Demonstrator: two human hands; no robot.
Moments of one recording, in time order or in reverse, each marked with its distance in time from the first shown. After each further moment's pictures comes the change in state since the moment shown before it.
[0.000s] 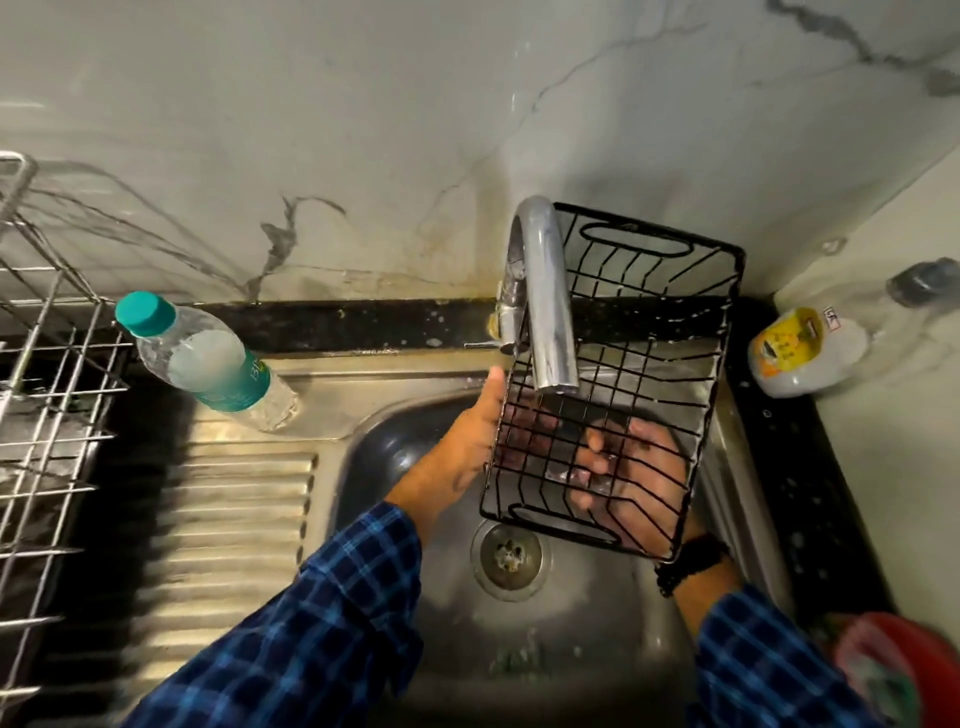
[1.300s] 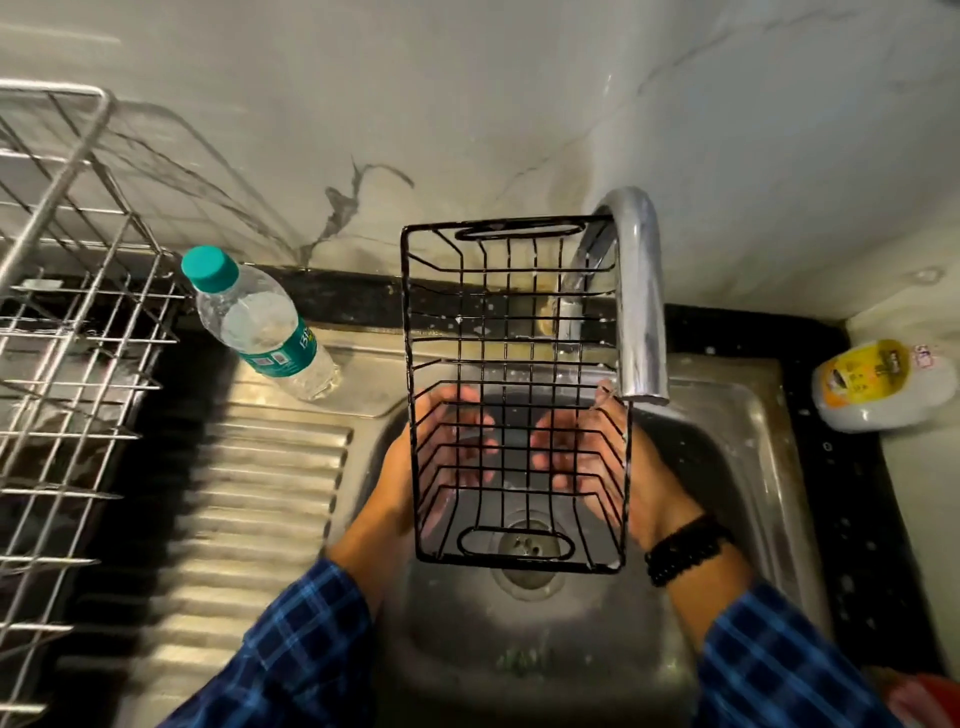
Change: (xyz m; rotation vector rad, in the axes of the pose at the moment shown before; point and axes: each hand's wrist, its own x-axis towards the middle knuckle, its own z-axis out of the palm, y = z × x) left_hand -0.058 -0.021 -0.061 -0.323 0.273 0.194; right_hand 0.032 0.017 0.068 -0.582 0.155 0.069
